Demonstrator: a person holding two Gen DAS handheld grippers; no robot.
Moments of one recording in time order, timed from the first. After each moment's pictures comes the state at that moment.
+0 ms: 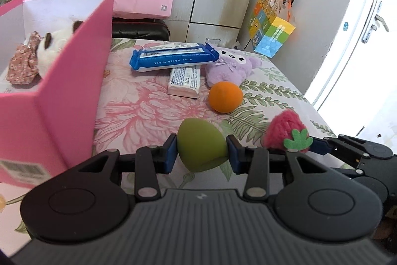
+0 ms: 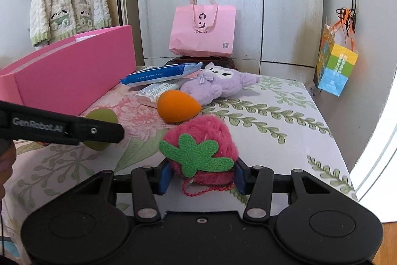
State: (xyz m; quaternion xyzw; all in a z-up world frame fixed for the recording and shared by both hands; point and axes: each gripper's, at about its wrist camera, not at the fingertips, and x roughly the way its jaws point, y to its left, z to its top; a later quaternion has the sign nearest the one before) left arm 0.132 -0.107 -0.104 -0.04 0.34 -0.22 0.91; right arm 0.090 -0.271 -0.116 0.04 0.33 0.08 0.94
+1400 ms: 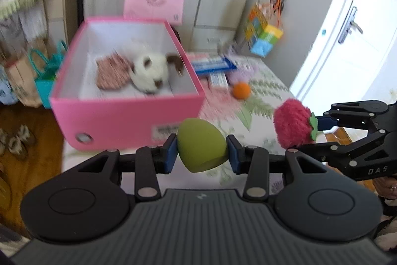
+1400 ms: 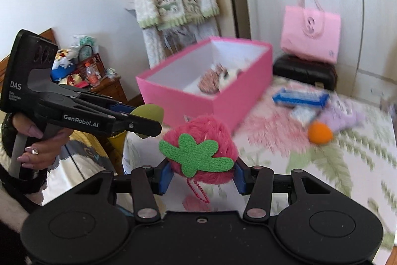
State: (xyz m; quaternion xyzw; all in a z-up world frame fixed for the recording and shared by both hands) left arm 0.041 0.050 0.001 -0.03 0.34 -0.24 0.91; right arm 0.029 -0.179 0.024 0.02 0.35 0.32 0.88
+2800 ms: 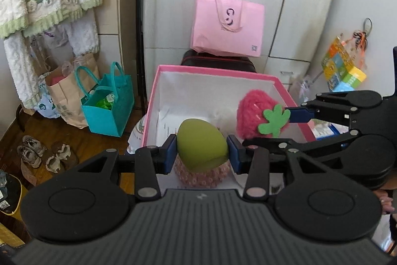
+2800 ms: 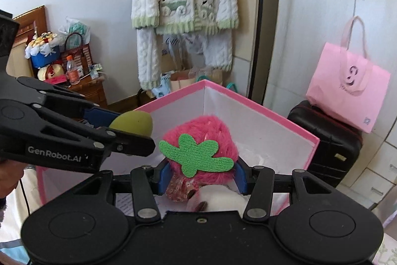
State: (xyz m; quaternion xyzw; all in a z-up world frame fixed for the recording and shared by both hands) left arm 0.242 0.095 -0.009 -0.03 0.32 -0.10 0.94; right arm 0.281 -0.061 -0.003 -0.06 0.32 0.35 0.88
